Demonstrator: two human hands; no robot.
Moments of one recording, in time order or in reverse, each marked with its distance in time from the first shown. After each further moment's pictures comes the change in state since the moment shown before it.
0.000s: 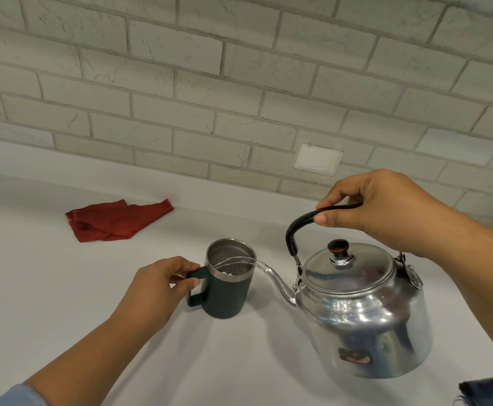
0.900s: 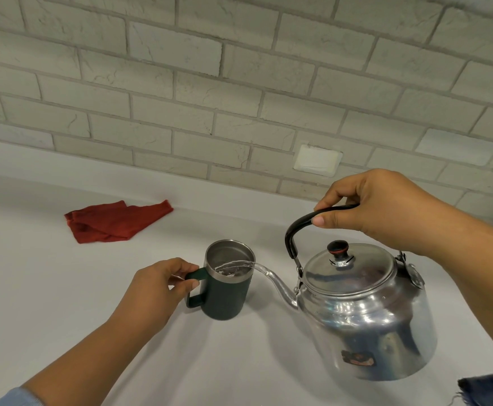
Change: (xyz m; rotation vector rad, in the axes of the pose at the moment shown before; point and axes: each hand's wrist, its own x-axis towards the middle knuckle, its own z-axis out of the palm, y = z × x) left_hand -0.001 0.000 0.000 -0.002 0.003 0.020; right_hand 0.002 -0.003 -0.002 -0.060 -0.029 -0.017
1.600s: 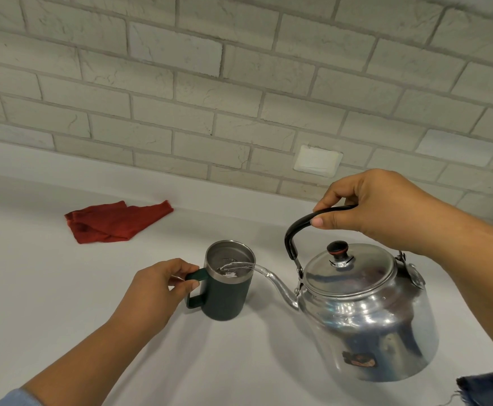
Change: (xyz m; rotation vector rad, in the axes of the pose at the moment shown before) left_hand 0.000 0.001 0.000 -0.009 -0.001 -0.002; right_hand -0.001 -0.005 -0.001 -0.028 -0.009 0.006
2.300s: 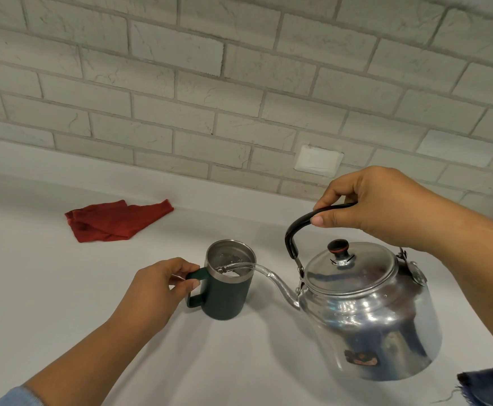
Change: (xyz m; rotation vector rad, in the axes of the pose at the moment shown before) left_hand 0.000 -0.001 0.000 -0.011 -0.002 -0.008; right_hand 0.002 -0.005 -0.002 -0.029 -0.012 0.000
